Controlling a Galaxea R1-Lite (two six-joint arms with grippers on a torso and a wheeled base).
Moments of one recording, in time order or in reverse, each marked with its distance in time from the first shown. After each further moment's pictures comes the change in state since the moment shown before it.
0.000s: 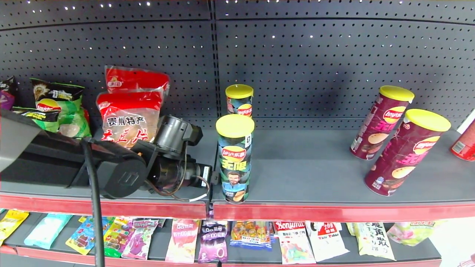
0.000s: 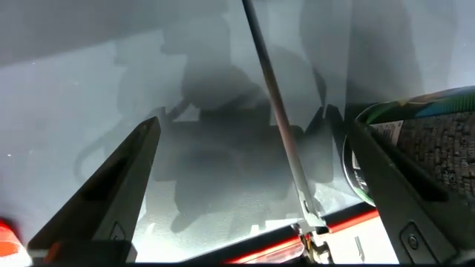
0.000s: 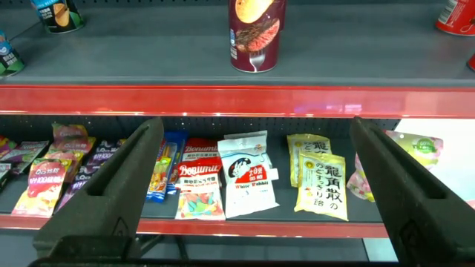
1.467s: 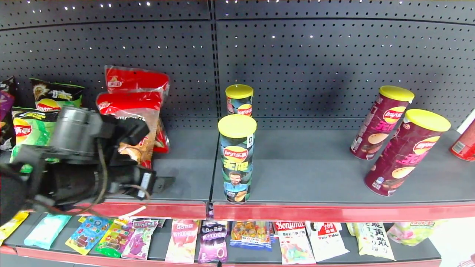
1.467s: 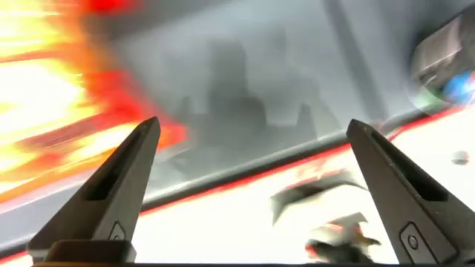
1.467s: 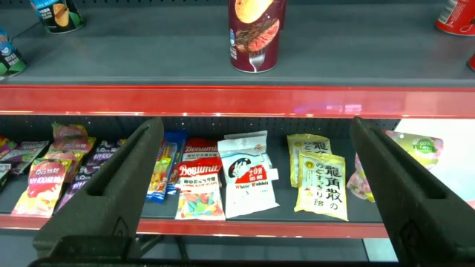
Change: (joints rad) left arm 0.177 -0.411 0.257 0.062 0.001 0.281; right arm 0.000 0.000 0.000 0.000 0.000 0.000
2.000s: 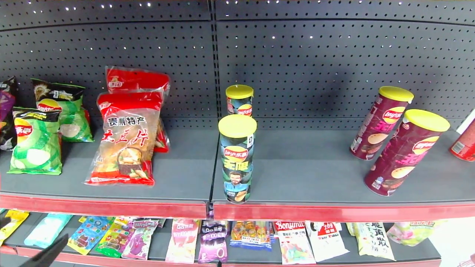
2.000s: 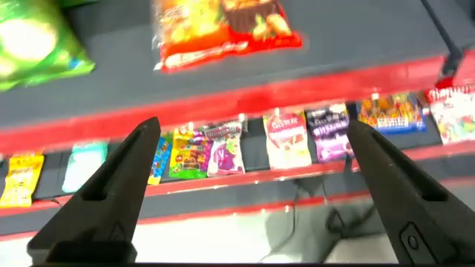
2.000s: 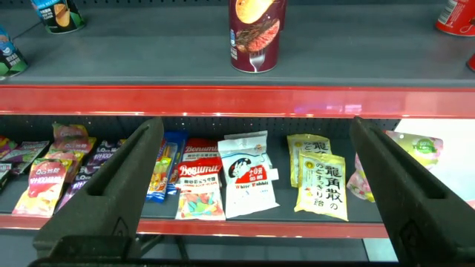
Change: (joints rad) left arm 0.339 -0.857 0.477 0.063 -0.110 0.103; right arm 0.000 0.000 0.000 0.000 0.000 0.000
